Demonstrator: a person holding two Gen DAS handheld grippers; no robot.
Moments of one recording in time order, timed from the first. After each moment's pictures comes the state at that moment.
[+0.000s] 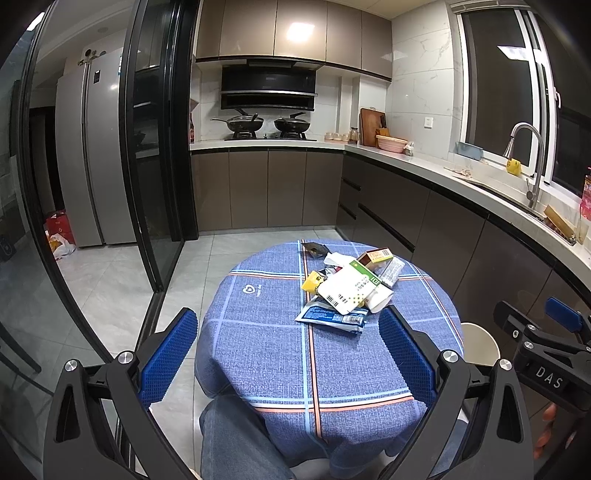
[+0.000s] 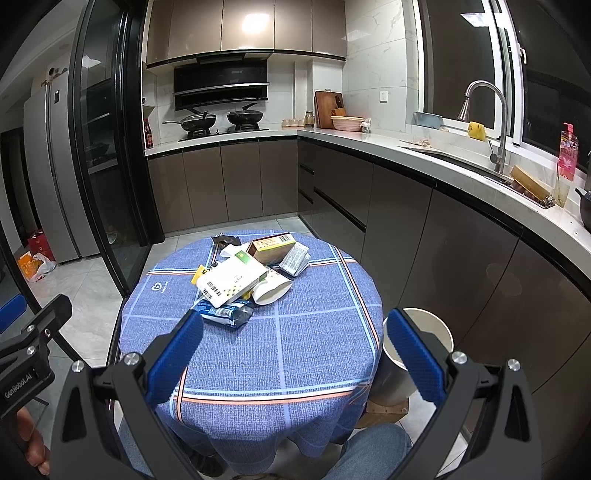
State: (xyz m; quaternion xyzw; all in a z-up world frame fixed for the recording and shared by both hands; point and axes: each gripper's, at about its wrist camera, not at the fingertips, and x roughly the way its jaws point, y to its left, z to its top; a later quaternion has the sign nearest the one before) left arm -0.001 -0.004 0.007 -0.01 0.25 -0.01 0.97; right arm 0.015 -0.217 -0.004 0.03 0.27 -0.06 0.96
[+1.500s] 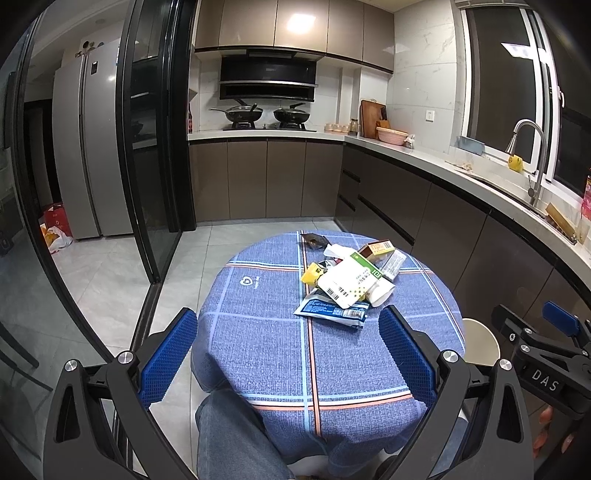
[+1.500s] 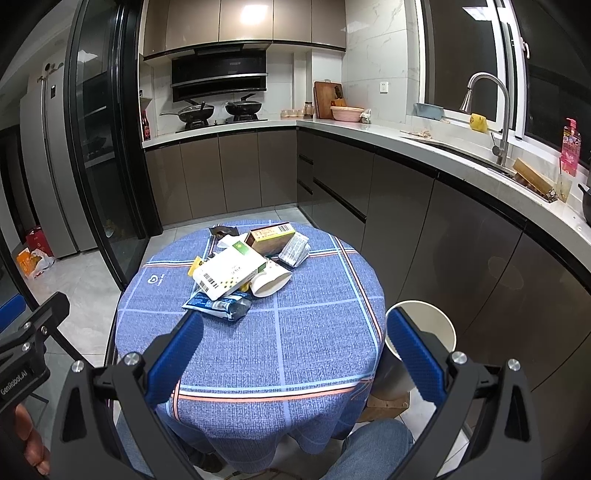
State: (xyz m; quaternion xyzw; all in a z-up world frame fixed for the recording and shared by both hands) left arm 0.016 0.000 -0.005 -0.02 0.27 -0.01 0.96; right arm 0.028 -0.215 -0.021 0.03 0.30 -0.06 0.95
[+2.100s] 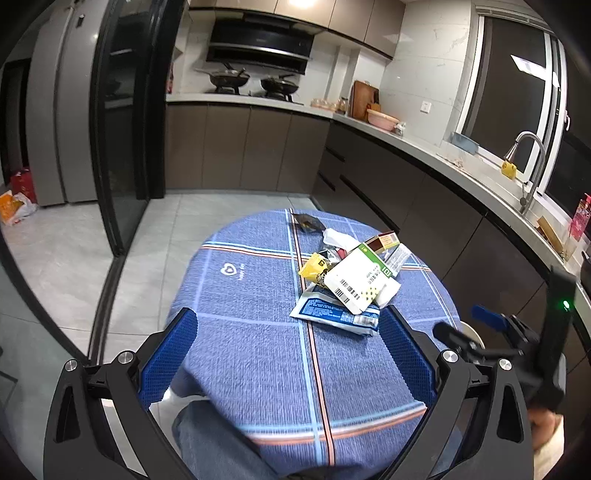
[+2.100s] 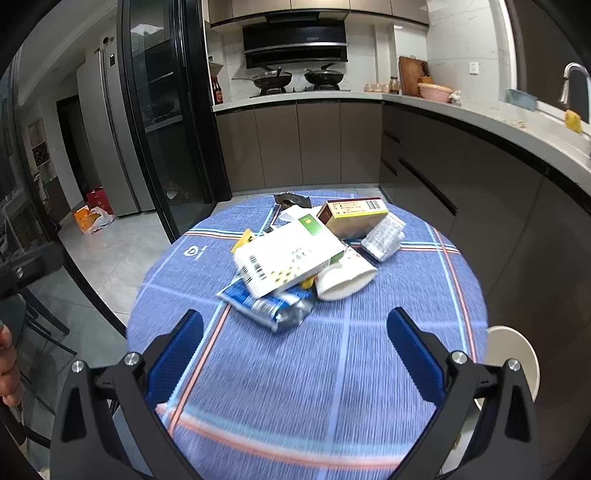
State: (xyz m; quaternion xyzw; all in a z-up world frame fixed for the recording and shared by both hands) left arm 0.117 0.046 -0.046 -0.08 0.33 -0.08 0.94; right arm 0.161 -0.204 -0.100 0.01 0.34 0.11 0.93
